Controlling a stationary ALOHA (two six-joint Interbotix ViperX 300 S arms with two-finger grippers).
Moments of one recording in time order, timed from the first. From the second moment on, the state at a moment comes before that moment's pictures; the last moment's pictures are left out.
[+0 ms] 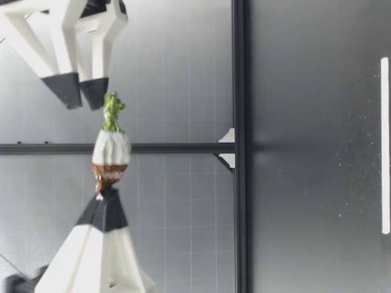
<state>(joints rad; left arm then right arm) -0.03 -0.23 0.96 0.07 -0.66 0.96 -0.07 -0.29 0.89 0.02 -0.41 0.42</state>
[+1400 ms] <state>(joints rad) -0.03 -0.23 0.98 0.08 -0.68 1.10 -0.07 -0.09 0.84 -0.44 -0.67 1.03</state>
